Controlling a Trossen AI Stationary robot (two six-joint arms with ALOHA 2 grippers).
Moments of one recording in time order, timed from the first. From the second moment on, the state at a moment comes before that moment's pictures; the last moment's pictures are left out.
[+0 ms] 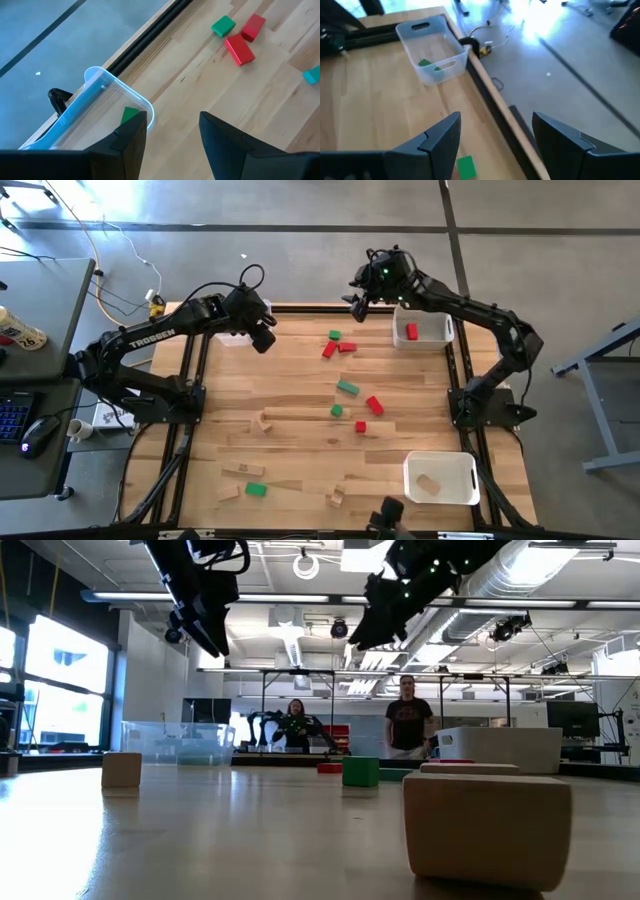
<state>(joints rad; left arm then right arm) 0.64 1.25 1.12 -0.81 -0.23 -0.10 -0.65 1.60 1.36 -0.30 -0.17 -0.18</state>
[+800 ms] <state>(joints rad) 0.64 1.25 1.12 -0.81 -0.23 -0.16 -0.55 1.88 1.36 -0.50 -0.15 -0.47</state>
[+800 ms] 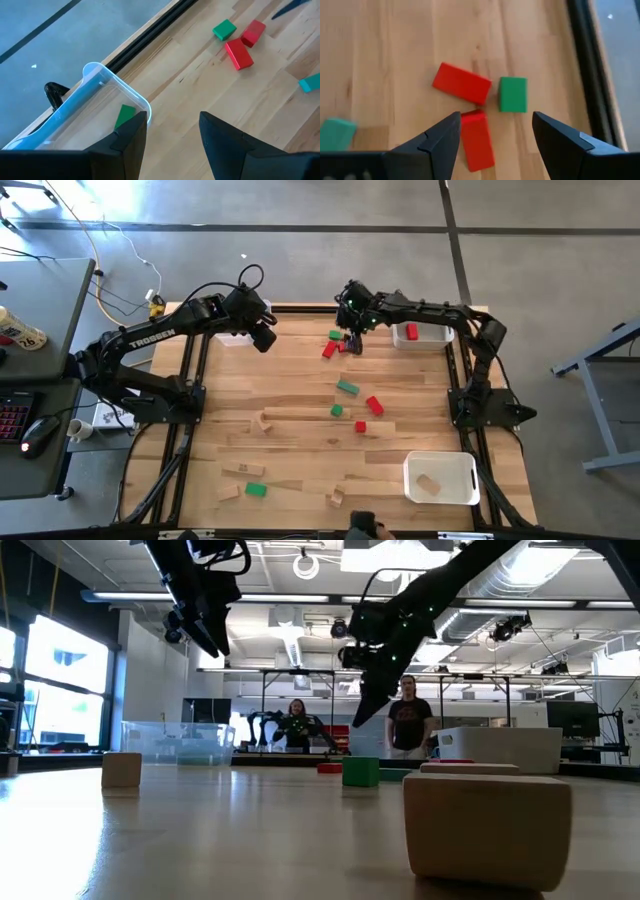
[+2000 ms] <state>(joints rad) 0.64 1.25 1.12 -0.81 -0.22 -0.16 -0.54 2.06 1.36 -0.55 -0.13 -0.48</state>
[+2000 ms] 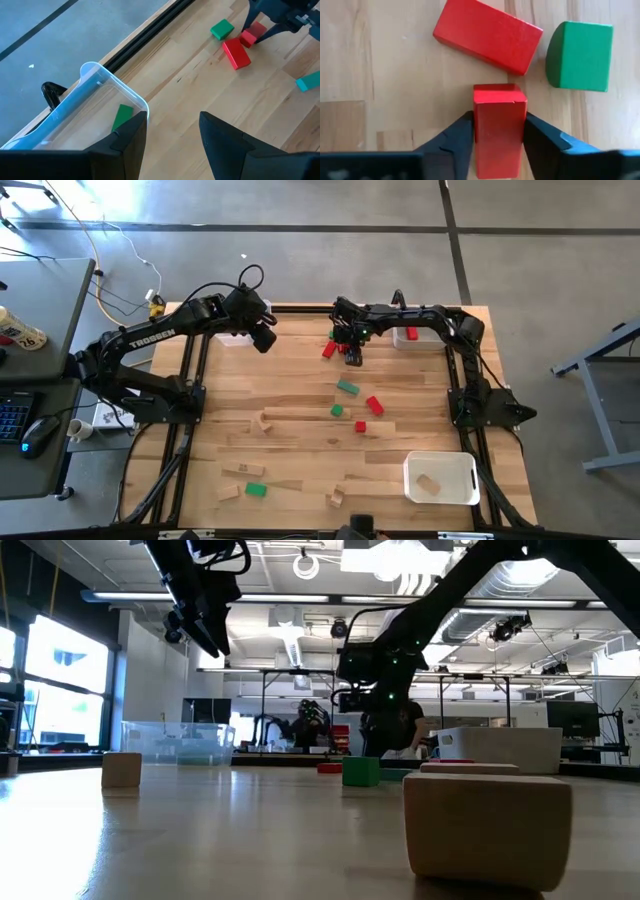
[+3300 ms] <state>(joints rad) 0.63 1.25 1.12 -0.80 -0.21 -0.21 -0.78 1.48 1.36 -0.98 0.23 -0.09</state>
